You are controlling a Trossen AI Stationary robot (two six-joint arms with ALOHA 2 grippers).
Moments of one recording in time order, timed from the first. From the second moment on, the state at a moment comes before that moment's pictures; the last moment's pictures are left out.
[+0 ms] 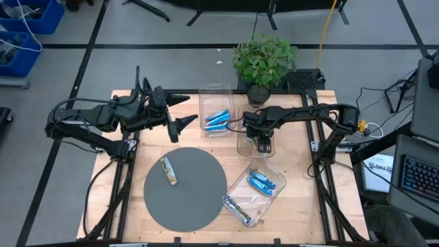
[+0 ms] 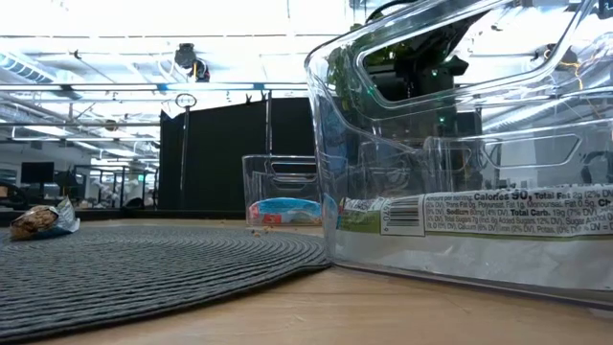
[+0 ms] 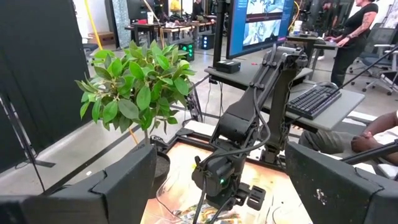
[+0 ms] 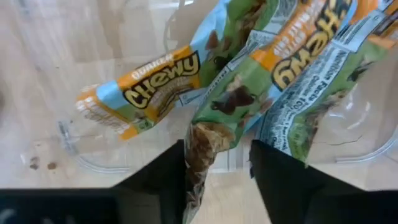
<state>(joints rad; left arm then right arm) -0.10 1.09 1.30 -0.32 -0.47 -0.12 -0.30 1.71 1.06 -0.91 0.03 -0.20</state>
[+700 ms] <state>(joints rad) -0.10 1.09 1.30 -0.42 -0.43 -0.08 -0.26 1.71 1.56 -1.24 -0.03 -0.08</state>
